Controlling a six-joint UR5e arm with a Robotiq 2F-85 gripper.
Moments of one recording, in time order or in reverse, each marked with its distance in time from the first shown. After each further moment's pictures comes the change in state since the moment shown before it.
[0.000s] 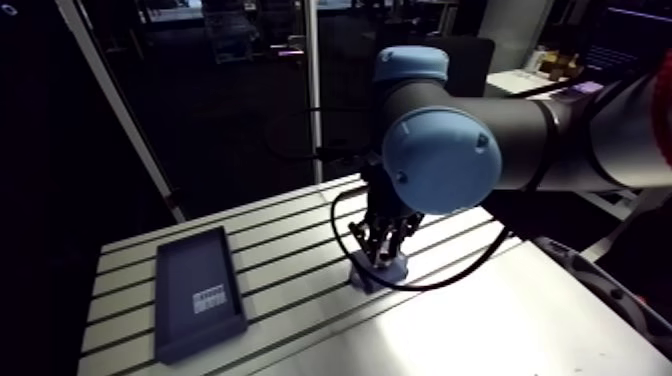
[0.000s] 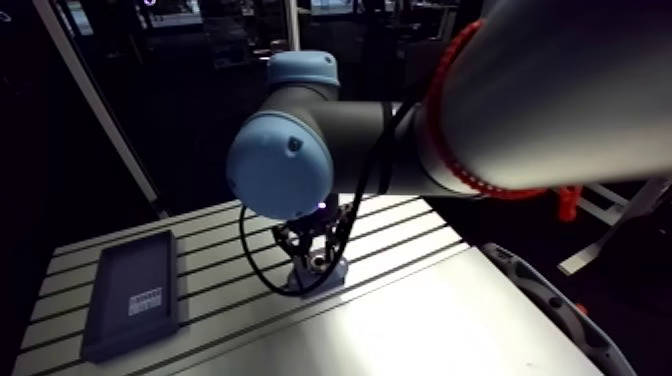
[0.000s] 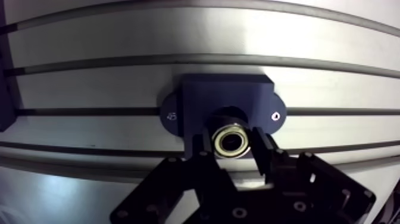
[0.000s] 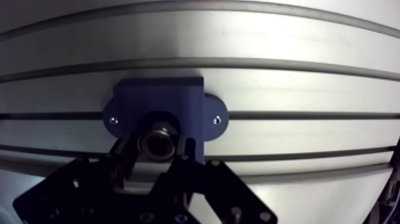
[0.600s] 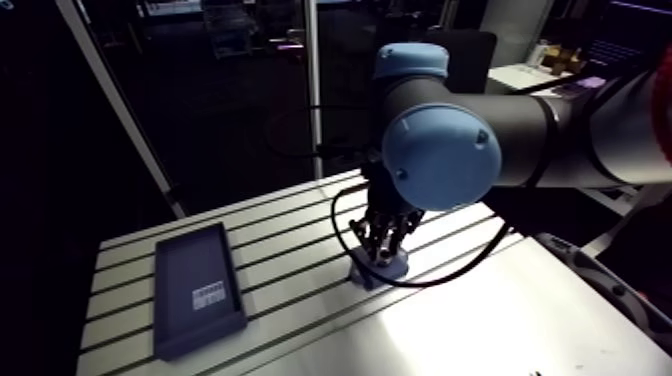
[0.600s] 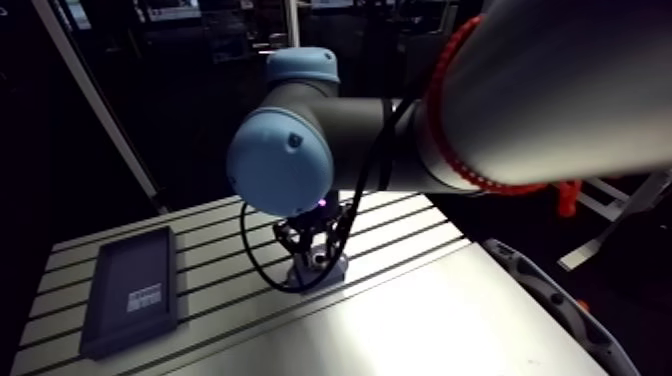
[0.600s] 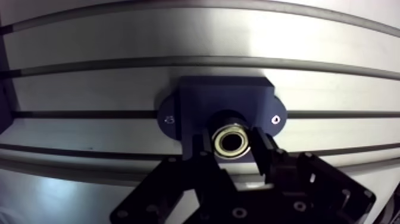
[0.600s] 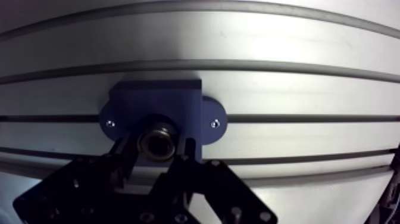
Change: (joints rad) arm 0.000 0.017 -0.007 0.000 -0.004 0.000
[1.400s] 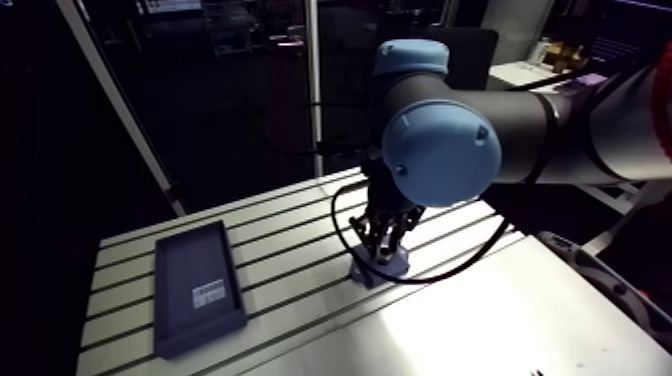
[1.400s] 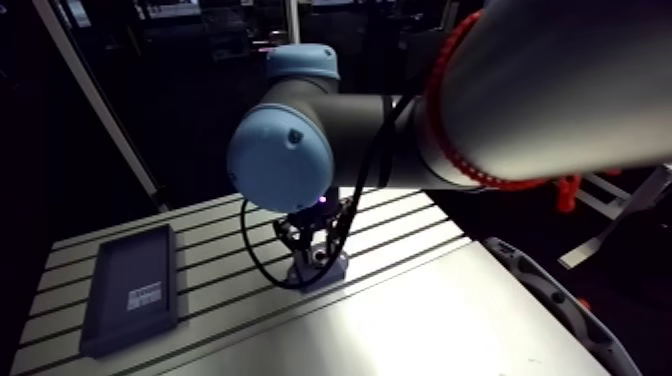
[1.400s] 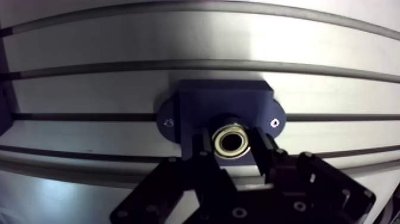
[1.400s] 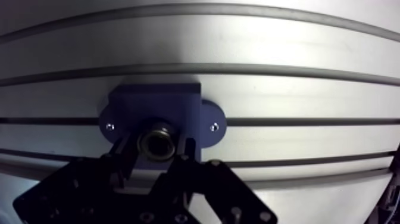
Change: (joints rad) arm 0.002 0.007 -0.007 0.000 0.000 -0.001
